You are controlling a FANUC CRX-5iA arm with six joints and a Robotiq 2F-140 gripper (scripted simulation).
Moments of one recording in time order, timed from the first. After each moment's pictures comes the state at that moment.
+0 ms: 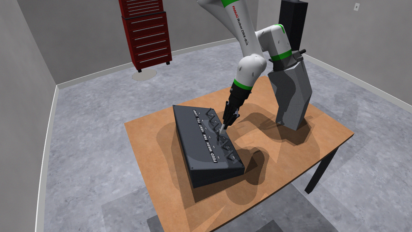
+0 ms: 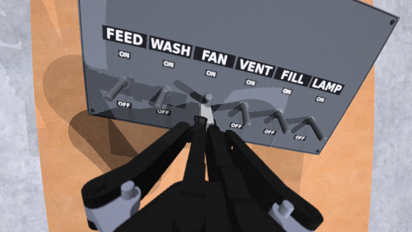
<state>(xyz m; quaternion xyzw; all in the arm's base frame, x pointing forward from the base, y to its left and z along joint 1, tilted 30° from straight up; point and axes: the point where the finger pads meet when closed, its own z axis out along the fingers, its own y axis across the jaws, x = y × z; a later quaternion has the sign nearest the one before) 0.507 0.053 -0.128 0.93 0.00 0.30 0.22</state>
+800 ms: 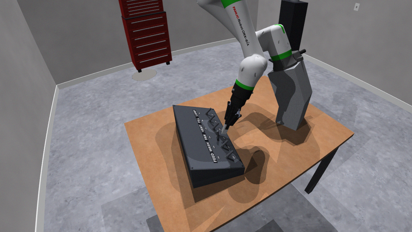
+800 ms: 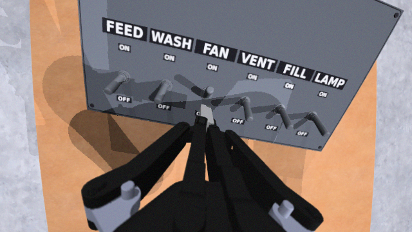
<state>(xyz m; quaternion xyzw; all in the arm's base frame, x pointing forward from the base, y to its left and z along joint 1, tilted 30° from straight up) 0.499 0.052 -0.134 0.93 0.00 0.30 0.22</state>
